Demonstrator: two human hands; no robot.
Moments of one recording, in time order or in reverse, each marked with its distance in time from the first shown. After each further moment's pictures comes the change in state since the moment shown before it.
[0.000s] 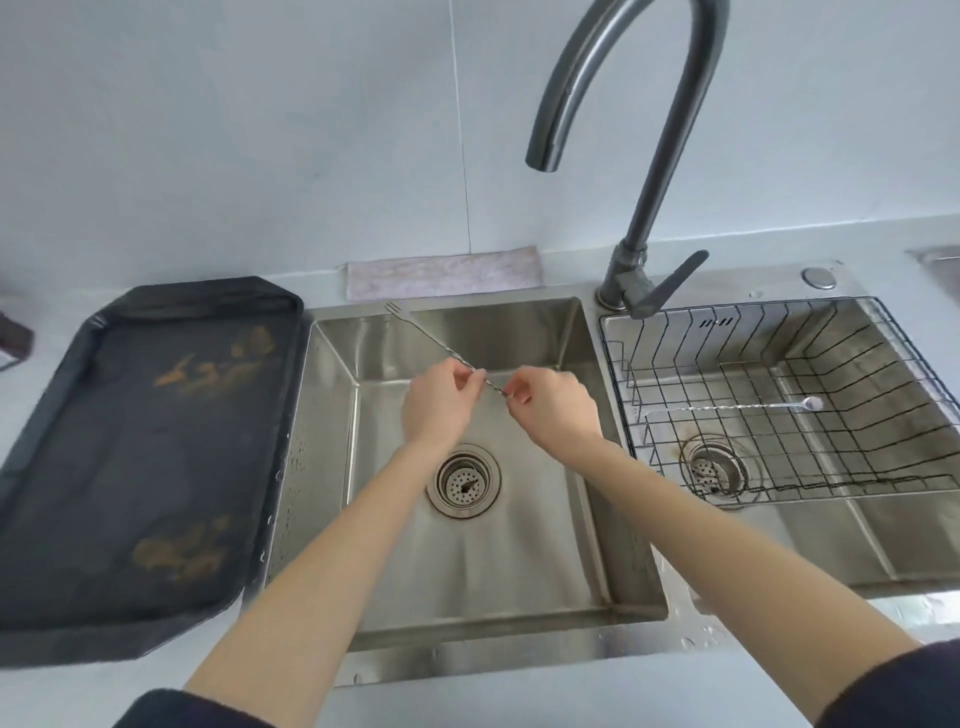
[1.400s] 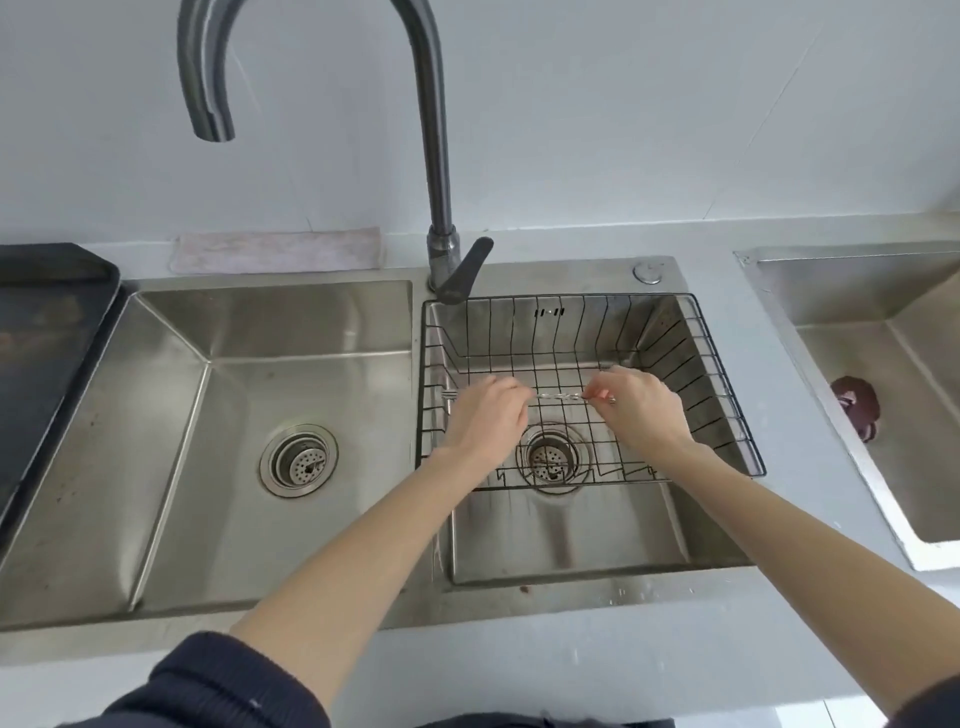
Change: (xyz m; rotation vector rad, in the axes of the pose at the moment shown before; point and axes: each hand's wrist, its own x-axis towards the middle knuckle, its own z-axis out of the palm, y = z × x) left_hand -0.077 0.158 0.189 0.505 -0.221 0.532; right_hand -0.019 0.255 -0.171 -0.276 0.074 -0.024
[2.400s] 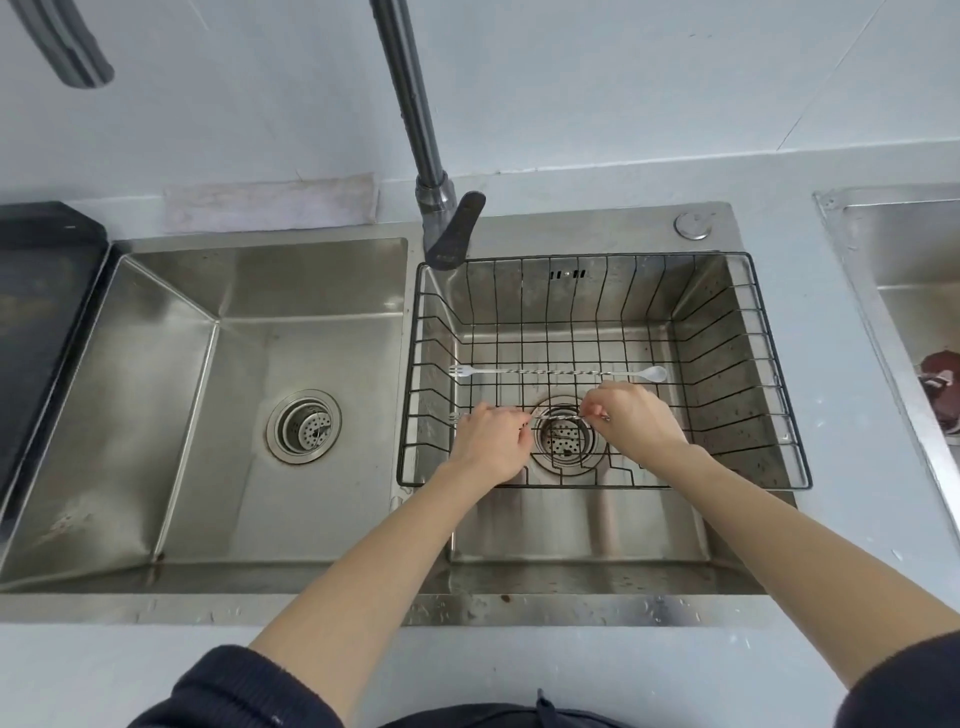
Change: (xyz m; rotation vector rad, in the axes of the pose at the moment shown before) left_hand 0.014 0.002 0.061 -0.119 -0.343 -0.316; right_hand 0.037 0.041 0.053 -0.065 -0.351 -0.148
